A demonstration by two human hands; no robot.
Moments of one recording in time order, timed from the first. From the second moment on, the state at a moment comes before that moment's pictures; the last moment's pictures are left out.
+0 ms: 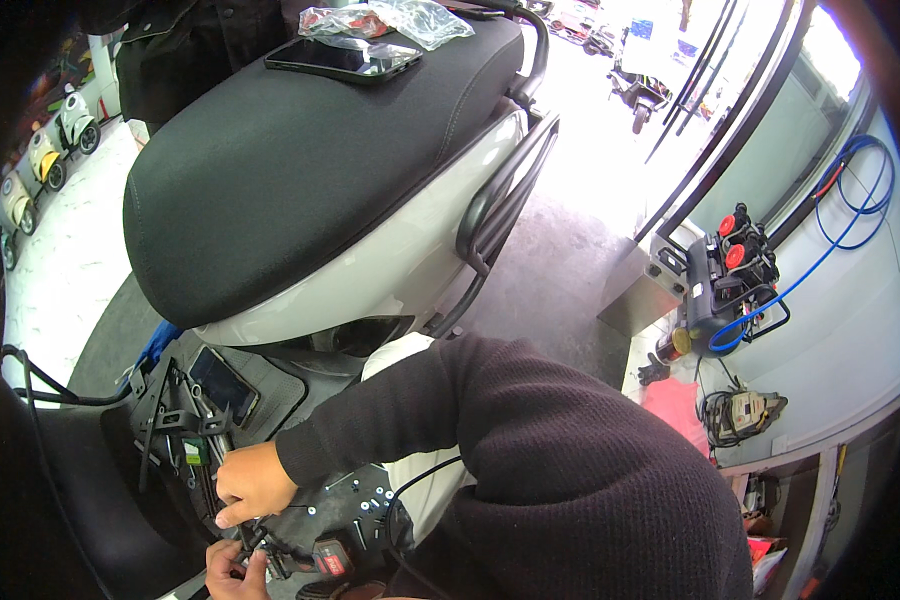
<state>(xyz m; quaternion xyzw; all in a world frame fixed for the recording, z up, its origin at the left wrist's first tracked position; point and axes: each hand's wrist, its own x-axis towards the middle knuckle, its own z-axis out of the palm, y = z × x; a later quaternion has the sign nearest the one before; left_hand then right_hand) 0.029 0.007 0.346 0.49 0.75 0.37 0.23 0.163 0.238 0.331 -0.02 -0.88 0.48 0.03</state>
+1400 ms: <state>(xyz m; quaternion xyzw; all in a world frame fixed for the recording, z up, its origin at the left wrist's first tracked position) 0.036 0.009 0.354 0.33 0.73 0.46 0.38 0.163 0.239 0.325 0.03 -0.83 0.56 0.02</state>
